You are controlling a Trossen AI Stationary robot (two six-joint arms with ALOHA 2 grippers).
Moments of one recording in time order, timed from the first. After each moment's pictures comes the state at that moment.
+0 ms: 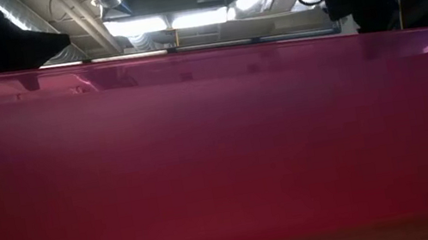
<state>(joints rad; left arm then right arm) -0.06 0.02 0.01 0.22 -0.38 -0.08 -0.53 1.09 0.99 -1.12 -0.12 0.01</state>
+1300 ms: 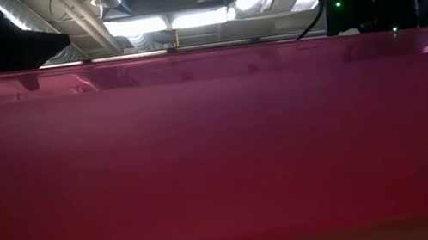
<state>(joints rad) -0.06 0.02 0.01 0.22 -0.38 -0.07 -0.32 1.22 0.69 -0.89 0.08 0.34</state>
